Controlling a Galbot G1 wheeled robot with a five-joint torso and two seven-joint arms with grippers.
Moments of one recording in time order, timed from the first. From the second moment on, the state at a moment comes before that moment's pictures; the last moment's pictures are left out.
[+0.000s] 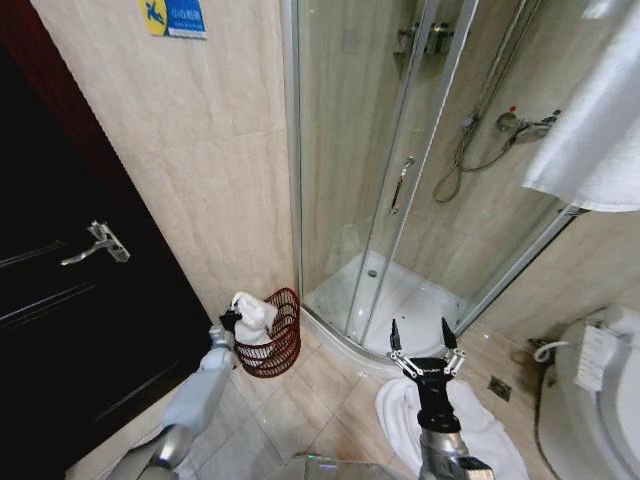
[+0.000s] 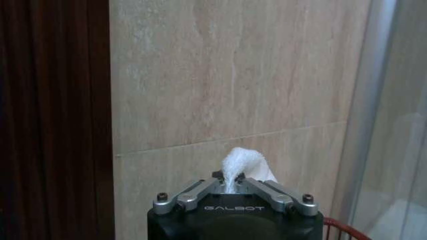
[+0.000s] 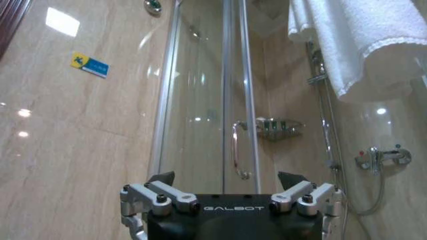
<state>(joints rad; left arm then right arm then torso) 0.86 -1.23 -0.38 -0.79 -0.48 -0.51 0.07 -1.85 1.61 0.52 2.15 0.03 0.74 -0.14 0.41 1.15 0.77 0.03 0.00</state>
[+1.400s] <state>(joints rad) 0.45 -1.28 0.17 -0.34 -0.19 -0.32 0.09 -1.79 1.61 0.54 2.09 0.08 0.74 -0.15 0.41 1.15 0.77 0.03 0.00</state>
